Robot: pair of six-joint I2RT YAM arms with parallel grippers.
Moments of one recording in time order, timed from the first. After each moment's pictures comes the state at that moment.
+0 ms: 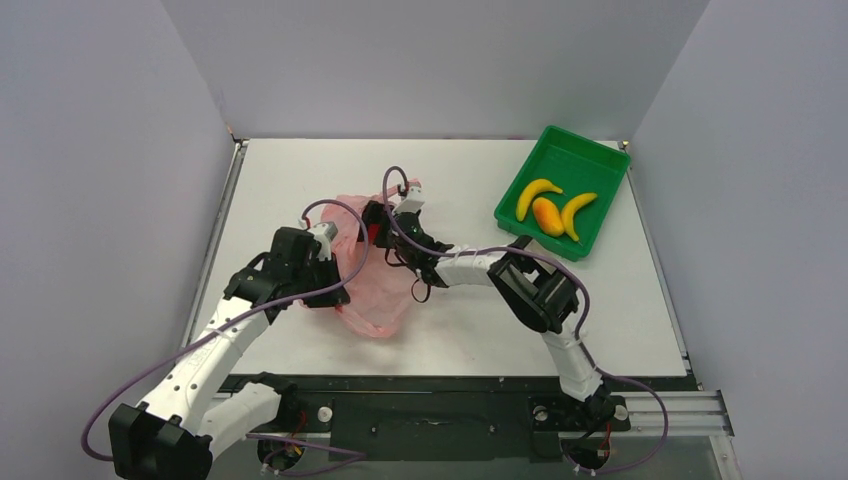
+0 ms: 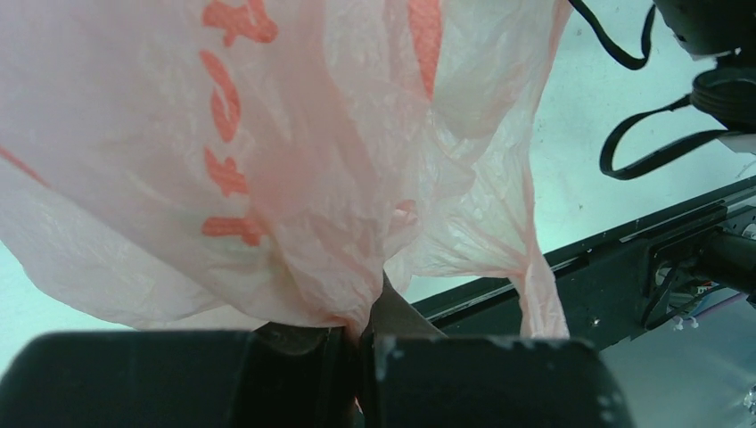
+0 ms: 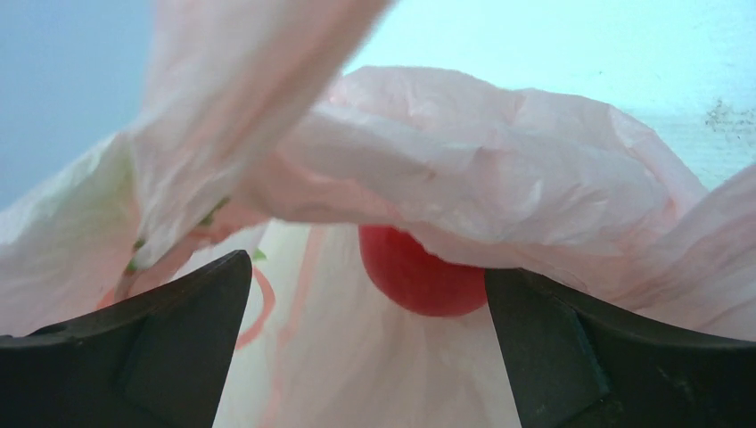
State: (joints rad) left arm -0.36 0.98 0.82 -0.77 0.21 -0.42; right arm 0.86 2.15 1.31 0.57 0.22 0.72
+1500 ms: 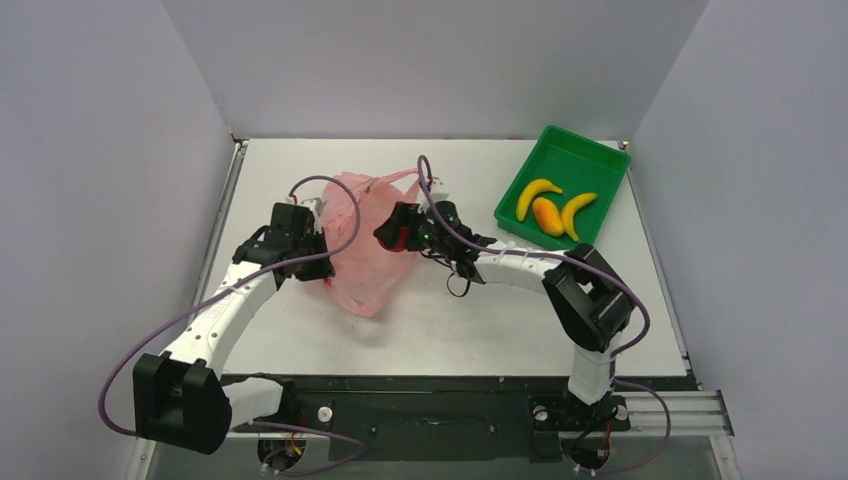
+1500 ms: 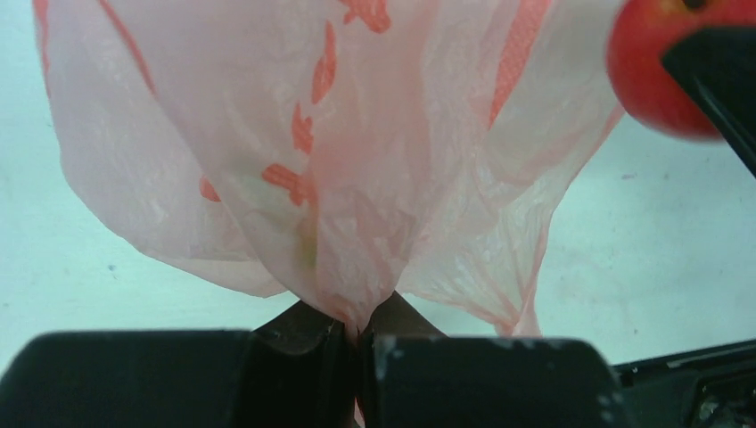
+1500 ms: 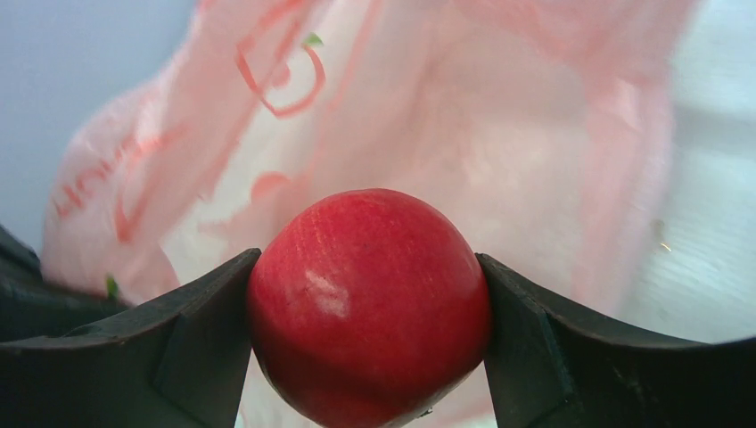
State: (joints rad) left arm -0.25 1.19 0.90 -0.68 0.09 -0.39; right arm 0.78 1.88 1.16 0.37 -0.03 0.66
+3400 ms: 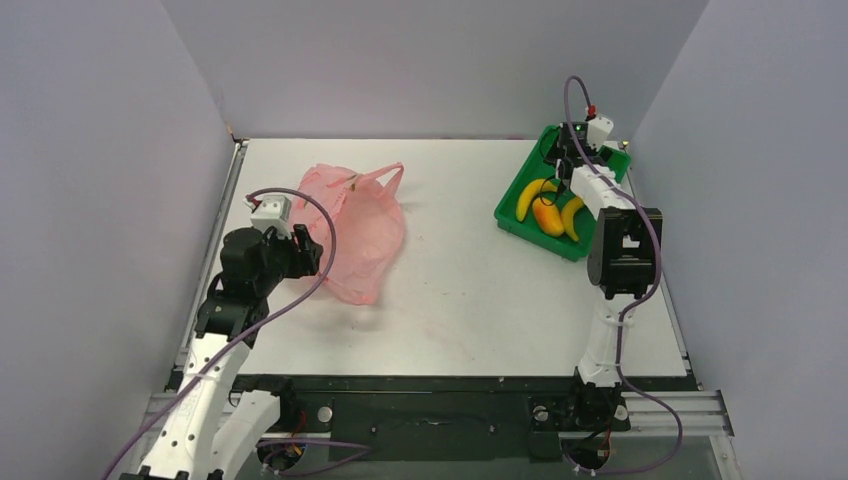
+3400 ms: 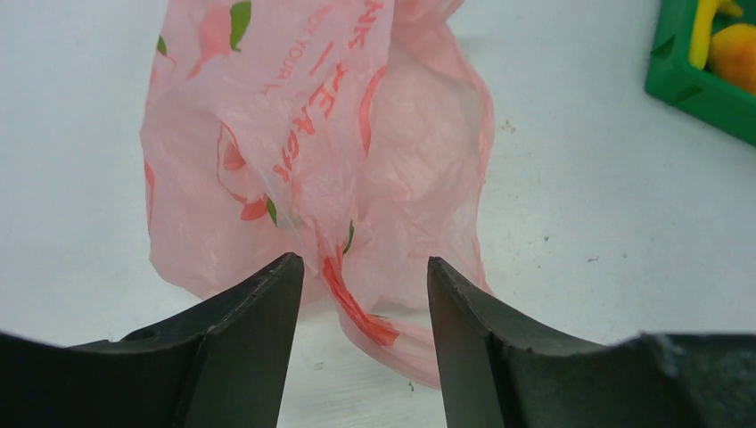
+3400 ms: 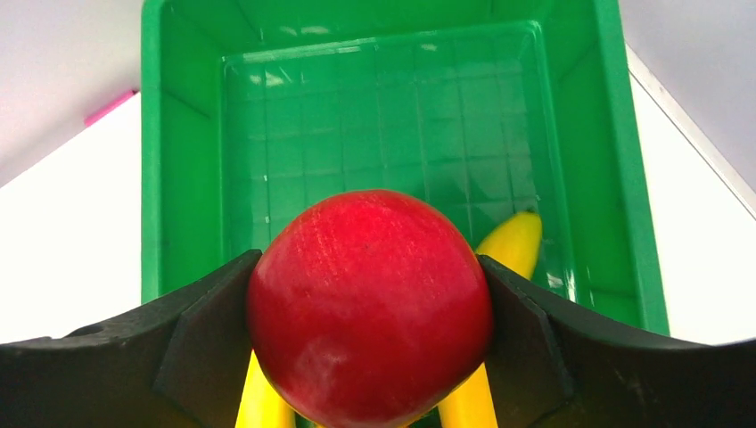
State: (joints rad) left arm -0.15 0.80 0.76 -0.43 0.09 -0.20; right arm 0.01 2.10 1.65 -0.20 0.45 0.43
